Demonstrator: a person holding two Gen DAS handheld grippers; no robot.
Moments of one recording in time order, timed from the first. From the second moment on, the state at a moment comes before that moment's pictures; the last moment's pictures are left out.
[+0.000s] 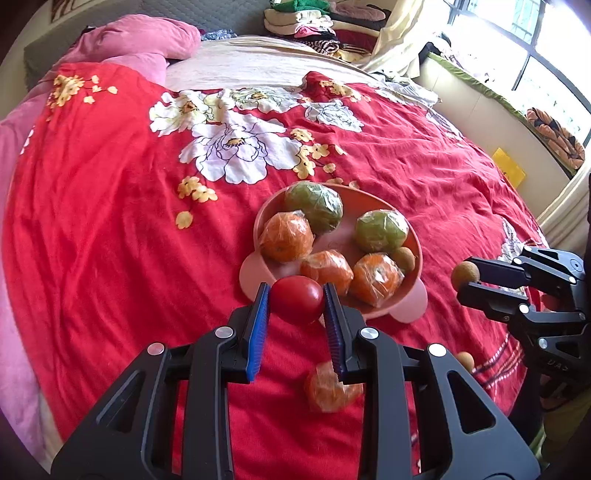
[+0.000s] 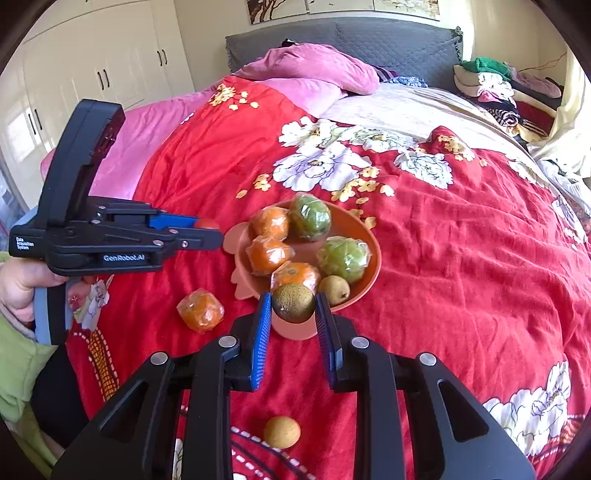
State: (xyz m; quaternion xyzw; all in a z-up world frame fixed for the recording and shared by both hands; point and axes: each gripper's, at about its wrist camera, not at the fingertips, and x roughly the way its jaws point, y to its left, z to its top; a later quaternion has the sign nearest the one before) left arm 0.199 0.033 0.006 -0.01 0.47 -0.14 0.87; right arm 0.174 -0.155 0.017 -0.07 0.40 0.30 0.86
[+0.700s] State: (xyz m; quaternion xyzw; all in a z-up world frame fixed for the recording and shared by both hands) left arm 0.233 0.033 -0.014 0.00 0.49 -0.12 0.87; right arm 0.213 -0.170 -0.005 -0.06 0.42 0.27 0.86
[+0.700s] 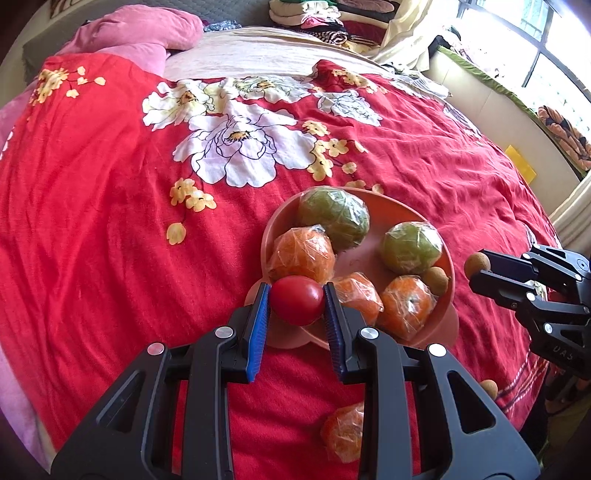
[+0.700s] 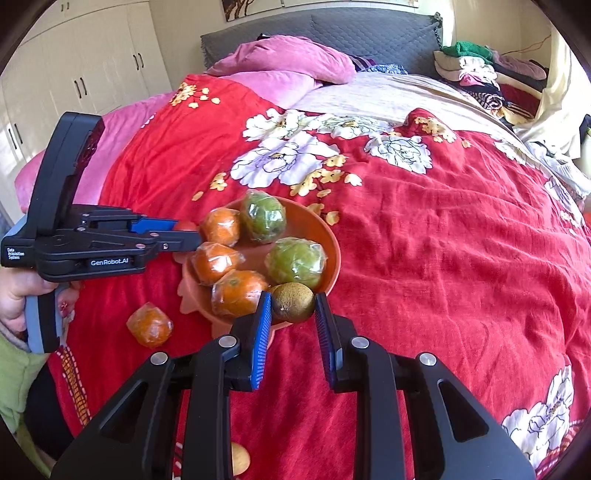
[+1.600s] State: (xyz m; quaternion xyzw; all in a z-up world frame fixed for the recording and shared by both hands) left arm 0.245 0.034 -0.017 -0.01 0.48 -0.13 0.87; right arm 0.249 -0.152 -0.023 -0.08 0.43 0.27 0.86
